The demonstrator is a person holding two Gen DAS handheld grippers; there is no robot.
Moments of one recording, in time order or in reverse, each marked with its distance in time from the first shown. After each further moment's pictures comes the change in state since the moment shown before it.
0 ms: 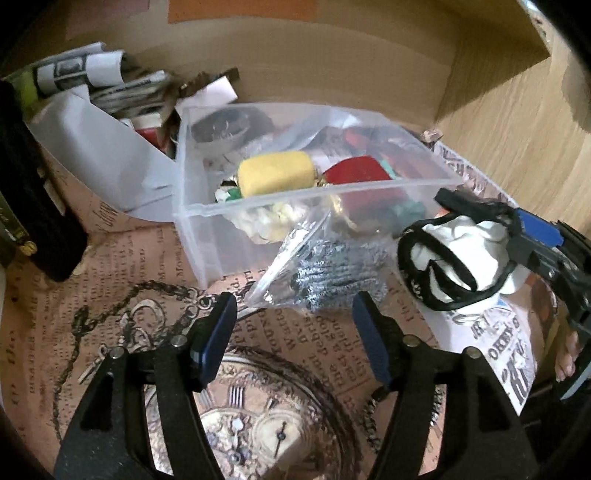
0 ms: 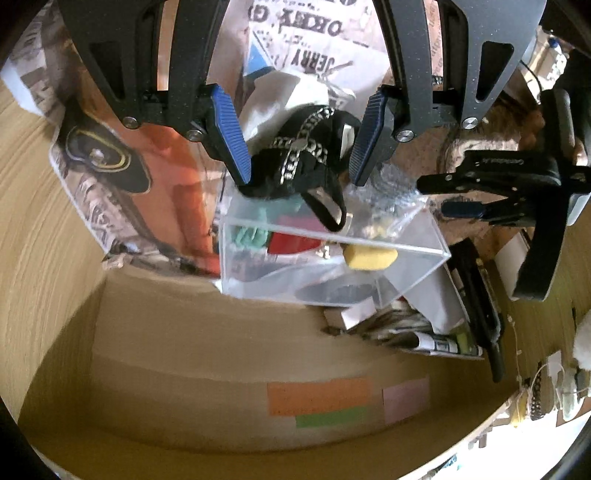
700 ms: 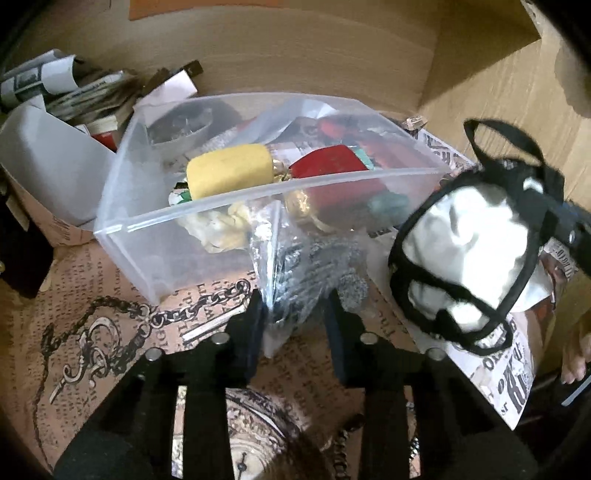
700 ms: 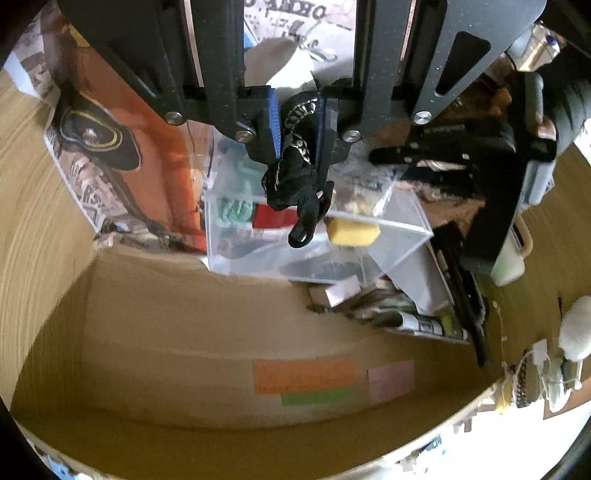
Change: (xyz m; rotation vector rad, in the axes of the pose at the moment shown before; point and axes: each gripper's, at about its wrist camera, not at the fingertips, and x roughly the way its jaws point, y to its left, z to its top) left arm 0.014 -0.025 0.002 0.049 0.000 -0.052; right arm -0.012 0.008 0.014 -0.012 -0.087 0.044
